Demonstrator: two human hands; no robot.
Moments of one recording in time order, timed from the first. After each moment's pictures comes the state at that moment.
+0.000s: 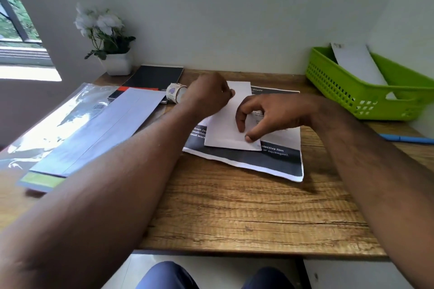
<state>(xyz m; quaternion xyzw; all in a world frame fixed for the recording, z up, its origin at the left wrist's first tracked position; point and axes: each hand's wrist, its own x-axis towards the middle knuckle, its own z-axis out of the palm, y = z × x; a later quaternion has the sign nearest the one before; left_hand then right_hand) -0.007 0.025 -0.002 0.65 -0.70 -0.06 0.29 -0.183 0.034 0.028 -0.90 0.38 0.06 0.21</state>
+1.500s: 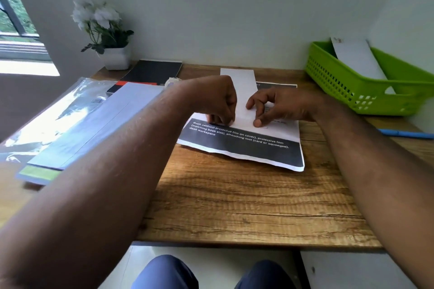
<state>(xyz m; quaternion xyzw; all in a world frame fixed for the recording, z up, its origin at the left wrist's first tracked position) -0.010 0.052 0.028 0.56 -0.79 -0.23 0.08 -0.211 0.009 0.009 -0.84 0.42 -0.08 0.33</state>
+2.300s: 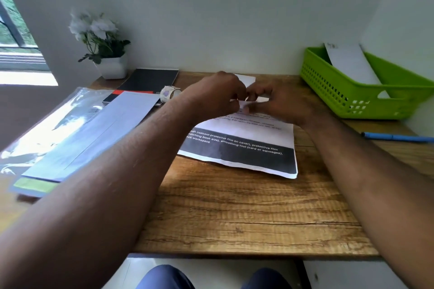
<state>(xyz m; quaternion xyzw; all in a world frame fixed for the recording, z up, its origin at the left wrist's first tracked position) -0.026 0.055 0.032 0.52 -0.84 0.02 0.15 -0.208 0.010 0.008 -0.86 0.38 -0.27 0.20</state>
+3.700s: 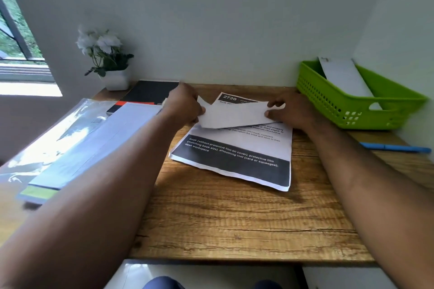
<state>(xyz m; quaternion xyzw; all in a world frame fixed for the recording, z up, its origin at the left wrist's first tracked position) 0.015 0.039 0.009 0.72 -0.54 -0.23 0.38 -0.245 -0.032 -0.012 -0.77 0.58 -0.25 0.11</state>
